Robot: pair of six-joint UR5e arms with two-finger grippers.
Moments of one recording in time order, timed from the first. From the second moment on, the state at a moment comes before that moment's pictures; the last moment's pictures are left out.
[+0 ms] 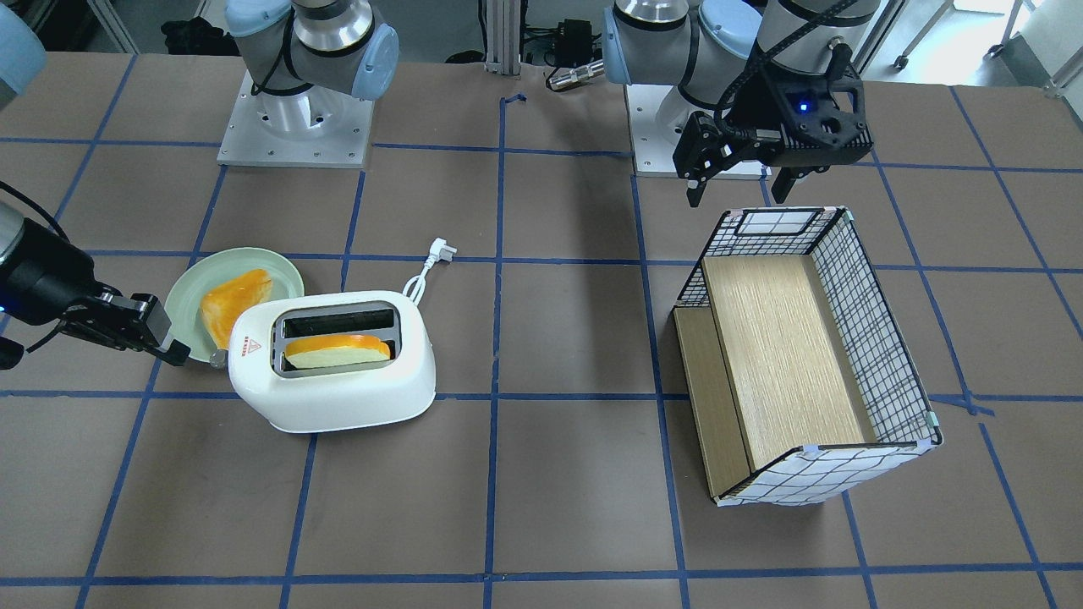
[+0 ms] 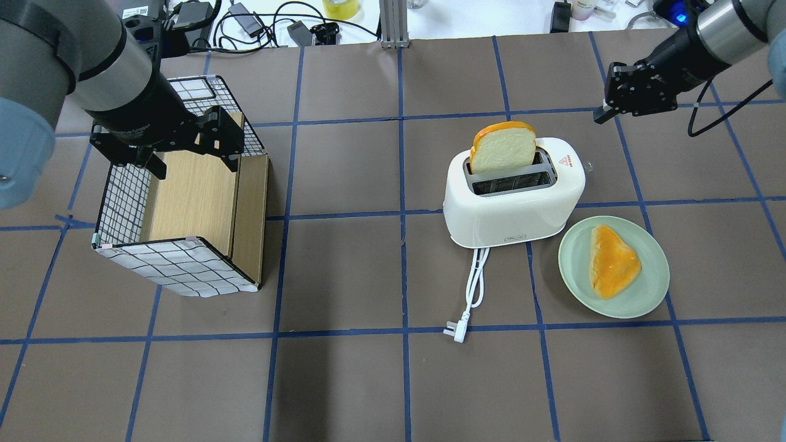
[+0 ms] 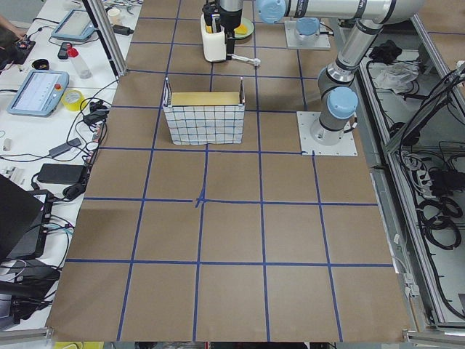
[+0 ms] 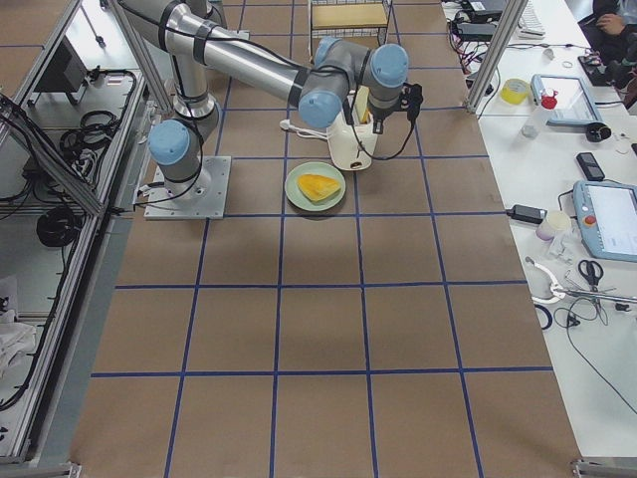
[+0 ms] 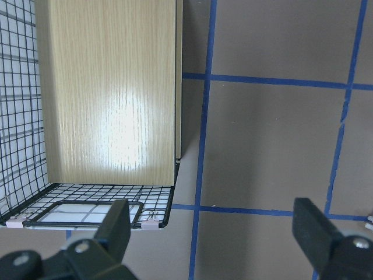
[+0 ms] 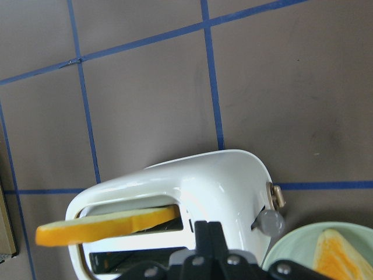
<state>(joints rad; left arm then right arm) -1.57 -1.47 -1.67 -1.51 1.59 -0.08 1.19 -1.38 1.68 -1.80 -1.08 -0.23</state>
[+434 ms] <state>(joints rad) -1.57 -1.47 -1.67 -1.51 1.59 -0.08 1.12 -1.37 1.80 -1.86 -0.99 -0.24</state>
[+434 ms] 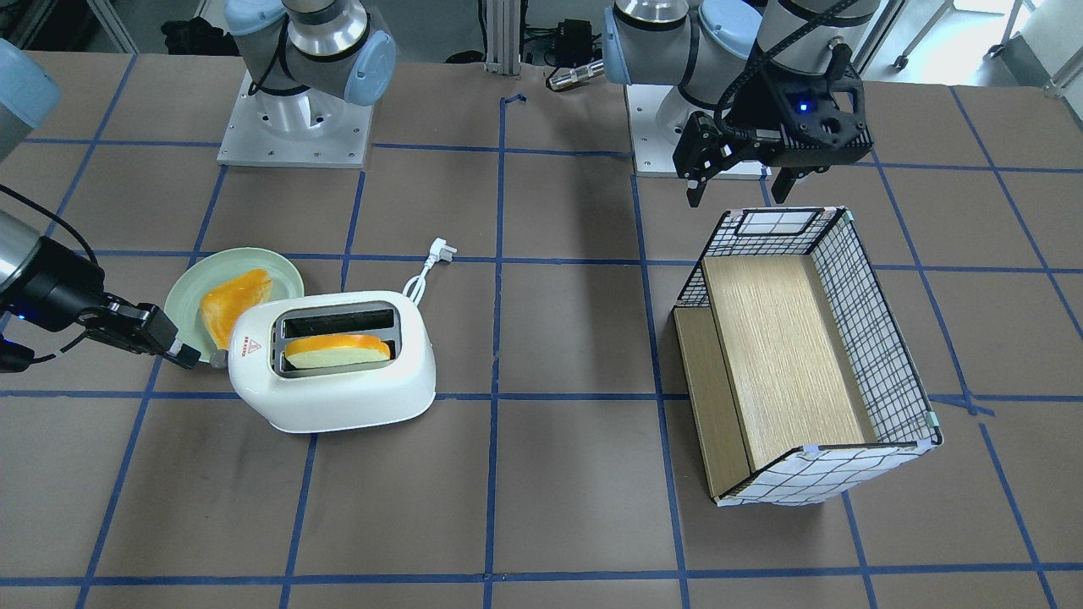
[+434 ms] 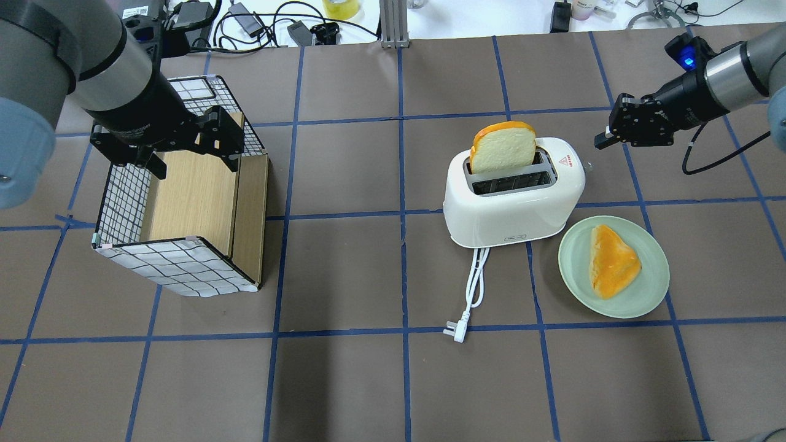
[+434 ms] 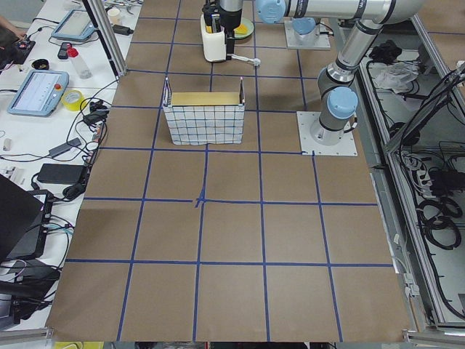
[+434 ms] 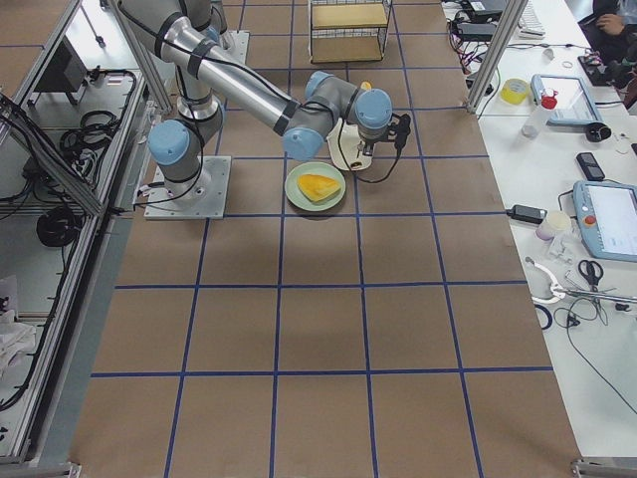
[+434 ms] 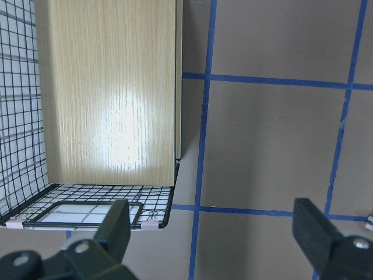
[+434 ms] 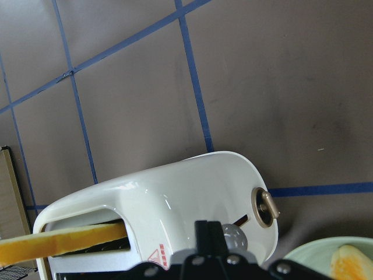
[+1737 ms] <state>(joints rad) -1.57 -1.47 -1.67 -1.51 1.59 -0.08 1.12 -1.34 1.84 -1.91 -0.96 -0.24</state>
